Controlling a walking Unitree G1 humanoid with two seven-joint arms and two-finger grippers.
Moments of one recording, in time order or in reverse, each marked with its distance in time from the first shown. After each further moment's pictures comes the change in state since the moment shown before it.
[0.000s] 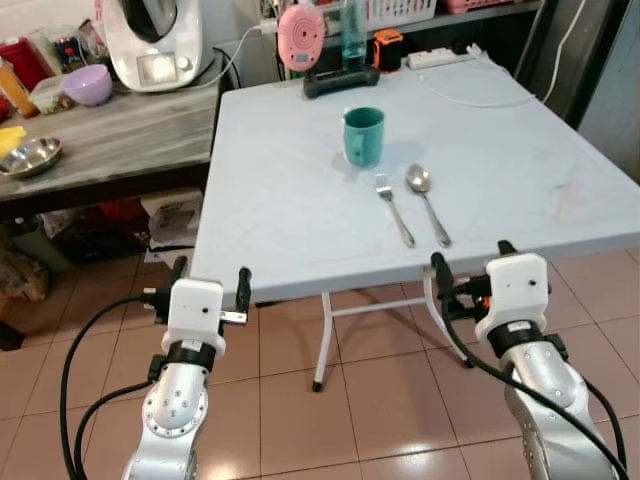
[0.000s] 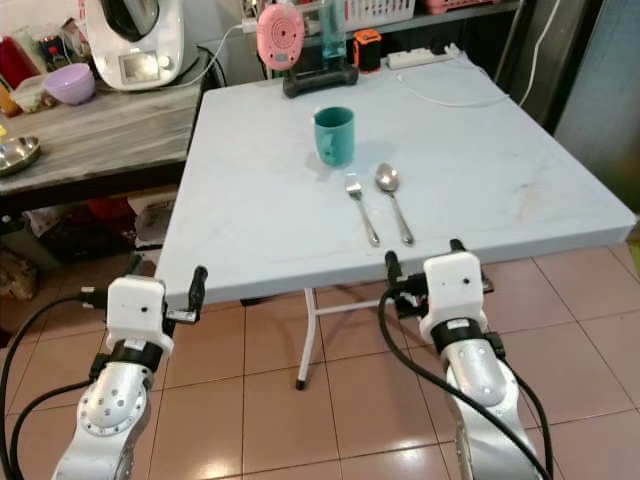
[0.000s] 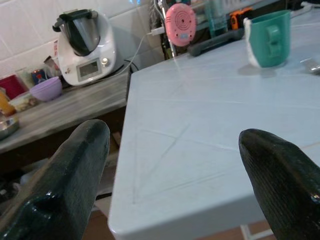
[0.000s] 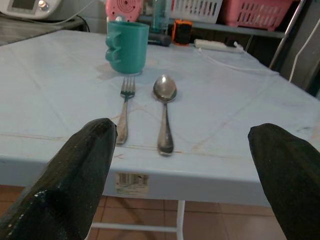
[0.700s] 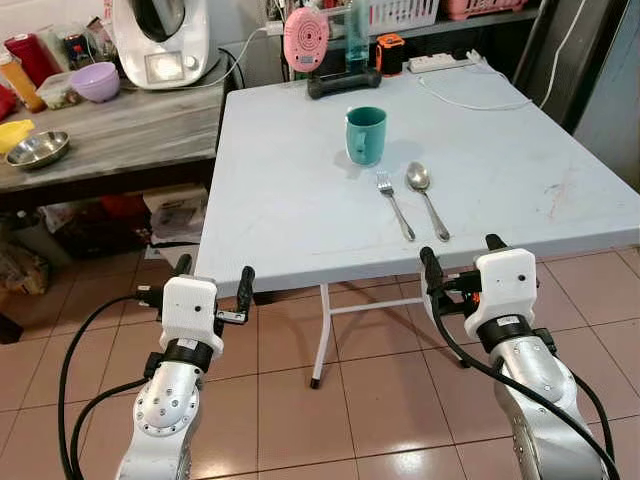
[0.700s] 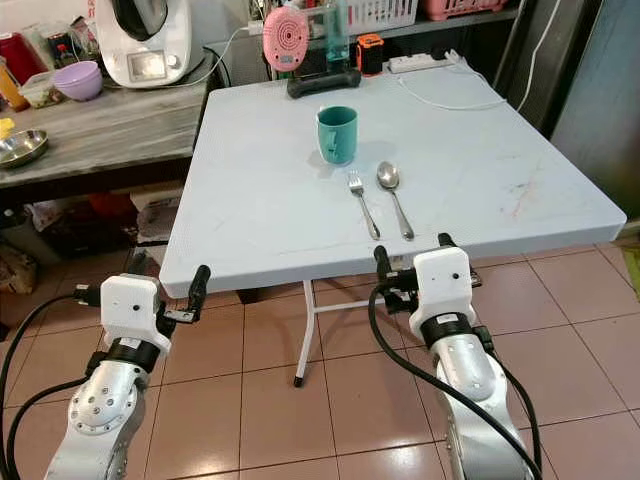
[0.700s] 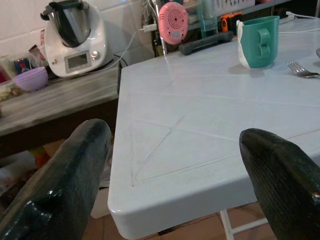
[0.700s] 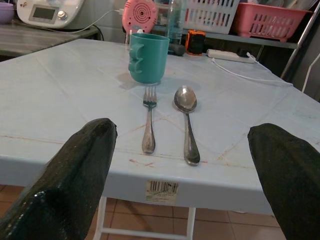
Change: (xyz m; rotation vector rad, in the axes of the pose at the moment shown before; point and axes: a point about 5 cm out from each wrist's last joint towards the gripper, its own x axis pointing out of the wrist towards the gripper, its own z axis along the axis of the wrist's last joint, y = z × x) left arm 0.000 0.002 -0.001 -0.064 0.003 -0.063; right arm 0.005 0.005 0.004 0.003 -0.020 0.019
